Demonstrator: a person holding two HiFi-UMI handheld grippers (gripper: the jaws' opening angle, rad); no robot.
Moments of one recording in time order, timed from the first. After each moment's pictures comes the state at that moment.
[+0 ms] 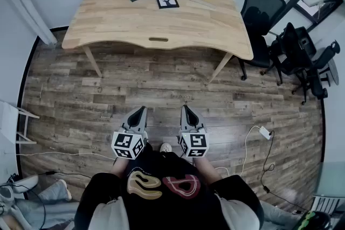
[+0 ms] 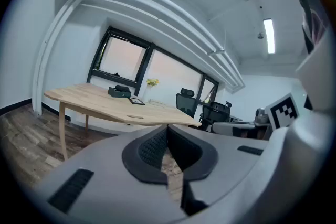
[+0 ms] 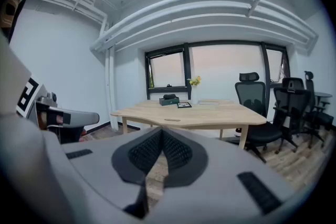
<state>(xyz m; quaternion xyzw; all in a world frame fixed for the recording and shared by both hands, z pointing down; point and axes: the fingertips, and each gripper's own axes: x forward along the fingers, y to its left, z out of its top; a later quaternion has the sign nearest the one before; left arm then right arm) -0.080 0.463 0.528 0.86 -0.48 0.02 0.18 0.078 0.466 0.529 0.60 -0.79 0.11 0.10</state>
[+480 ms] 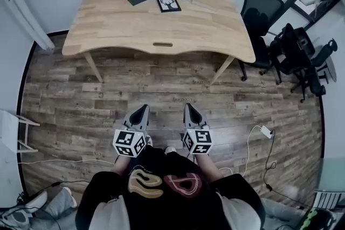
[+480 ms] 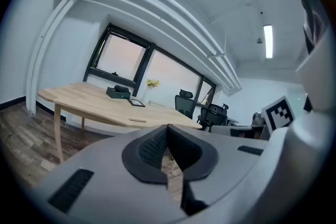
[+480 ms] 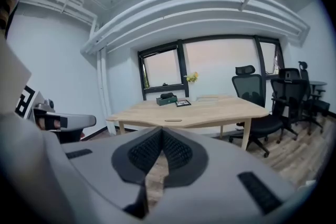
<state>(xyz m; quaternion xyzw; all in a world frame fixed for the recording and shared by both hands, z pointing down) -0.119 0.415 0.525 0.87 -0.46 0.01 0.19 0.047 0.421 0.532 0.62 -0.77 0.14 0.08</state>
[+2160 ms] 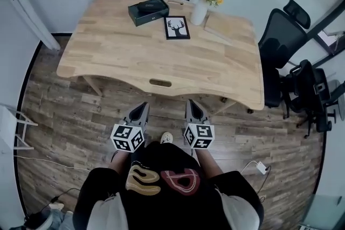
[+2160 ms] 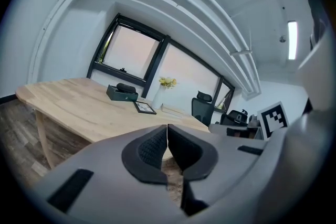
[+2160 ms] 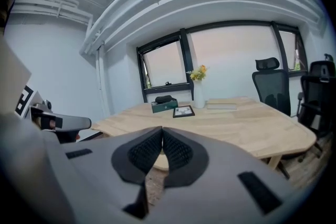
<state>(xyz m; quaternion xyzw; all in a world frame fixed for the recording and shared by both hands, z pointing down) -0.062 0.163 0.534 0.83 -0.51 0.01 0.22 0.111 0.137 0.539 0.56 -0.81 0.14 0.08</state>
